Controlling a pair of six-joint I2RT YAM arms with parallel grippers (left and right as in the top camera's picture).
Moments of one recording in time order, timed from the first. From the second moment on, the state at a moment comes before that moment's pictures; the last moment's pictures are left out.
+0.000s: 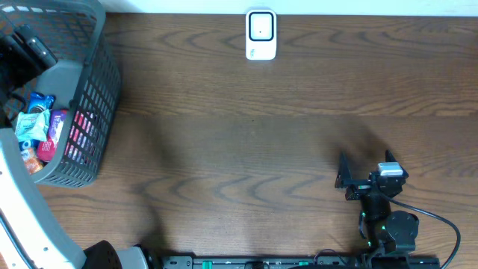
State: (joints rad) left arm 0.46 1.51 2.00 -1.18 0.10 -0.18; right arm 0.03 0.01 0.01 -0.07 -0.03 0.01
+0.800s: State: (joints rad) left arm 0.46 1.57 2.00 -1.06 -0.14 -0.20; right arm 0.03 0.01 0.01 -0.07 -0.03 0.01
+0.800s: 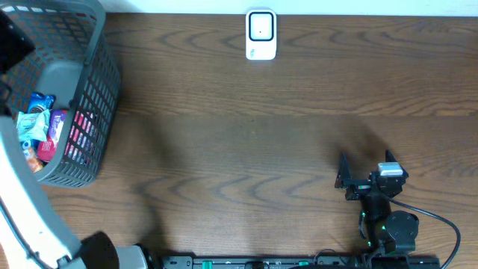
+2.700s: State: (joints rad) left arm 0.41 1.94 1.51 -0.90 -0.26 -0.69; right arm 0.03 0.01 0.01 -0.07 -0.03 0.01
